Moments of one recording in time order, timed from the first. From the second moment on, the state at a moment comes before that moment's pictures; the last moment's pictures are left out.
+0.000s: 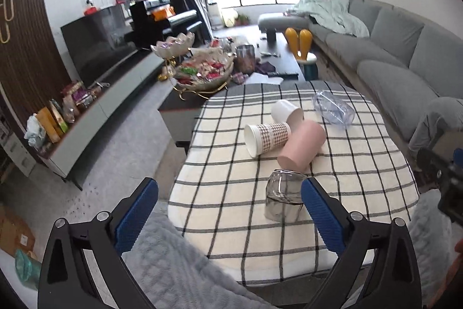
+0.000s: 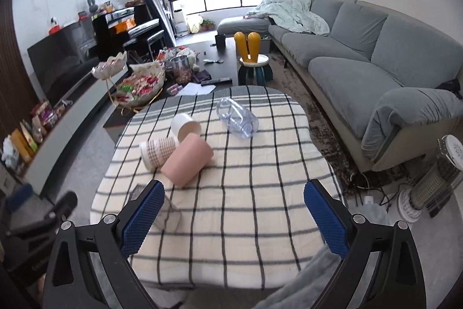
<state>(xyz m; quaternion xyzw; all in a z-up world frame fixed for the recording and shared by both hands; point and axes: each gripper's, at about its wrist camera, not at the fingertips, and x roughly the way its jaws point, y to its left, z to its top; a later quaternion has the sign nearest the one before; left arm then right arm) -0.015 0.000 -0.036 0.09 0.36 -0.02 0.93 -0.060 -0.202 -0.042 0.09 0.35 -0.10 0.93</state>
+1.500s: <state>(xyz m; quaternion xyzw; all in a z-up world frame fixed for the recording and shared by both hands) -0.045 0.011 -0.024 0.06 0.34 -0.03 0.94 -0.094 -0.194 -0.026 0.07 0.33 -0.13 0.93</state>
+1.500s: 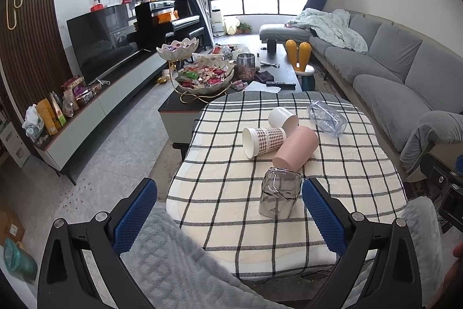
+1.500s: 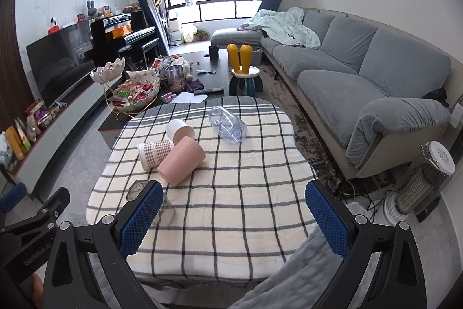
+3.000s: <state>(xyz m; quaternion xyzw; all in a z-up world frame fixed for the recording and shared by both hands) -0.049 0.009 -0.028 0.05 0.35 -0.03 0.94 -0.095 -0.192 -0.027 0.07 0.33 -0.13 0.93</state>
